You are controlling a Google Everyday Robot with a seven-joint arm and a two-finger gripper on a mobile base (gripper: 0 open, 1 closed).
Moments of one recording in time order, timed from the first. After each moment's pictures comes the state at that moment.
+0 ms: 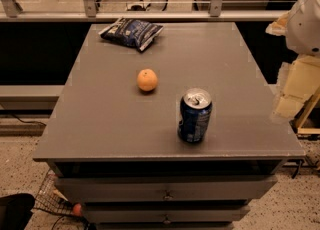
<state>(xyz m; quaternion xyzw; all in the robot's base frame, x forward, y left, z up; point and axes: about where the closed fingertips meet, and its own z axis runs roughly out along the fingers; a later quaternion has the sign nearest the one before) 0.438 -0.214 0.984 -0.60 0.78 -0.04 0.17</state>
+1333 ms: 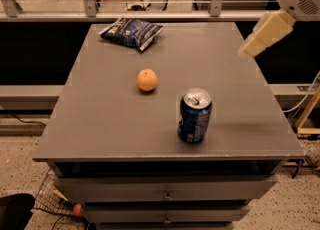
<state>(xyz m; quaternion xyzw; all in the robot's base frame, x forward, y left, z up) 0.571 -0.229 1.024 -0.49 0.78 -0.06 0.39</state>
